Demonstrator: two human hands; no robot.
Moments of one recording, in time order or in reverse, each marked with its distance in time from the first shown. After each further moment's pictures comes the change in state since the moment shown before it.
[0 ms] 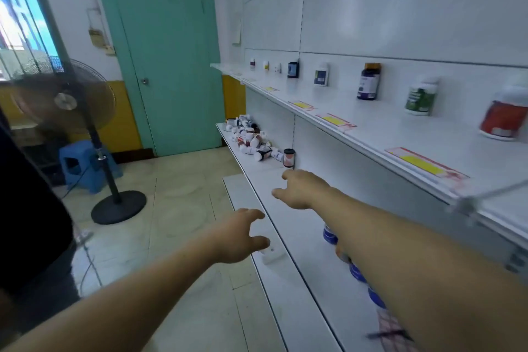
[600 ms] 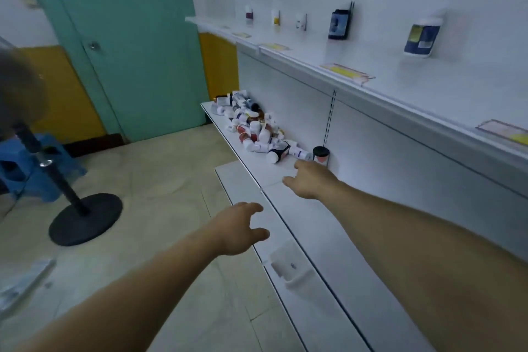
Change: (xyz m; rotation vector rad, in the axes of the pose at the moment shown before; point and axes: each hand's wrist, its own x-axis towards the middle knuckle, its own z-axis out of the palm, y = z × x) left_hand 0.349 -0.235 -0.067 0.001 -0.160 0.032; right_hand 0.400 -0.033 0.082 0.095 -0.071 0.219
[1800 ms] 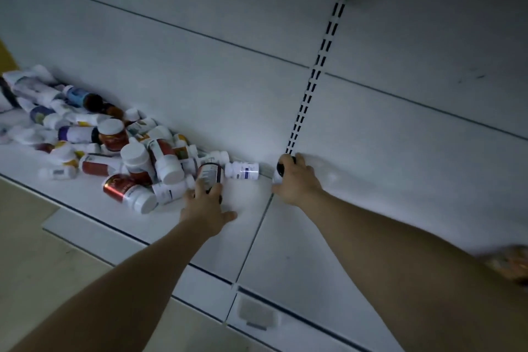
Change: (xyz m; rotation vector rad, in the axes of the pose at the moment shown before) left_hand 0.529 -0.120 0.053 0.205 -0.174 0.348; right_hand 0.324 0.087 0.106 0.132 0.171 0.712
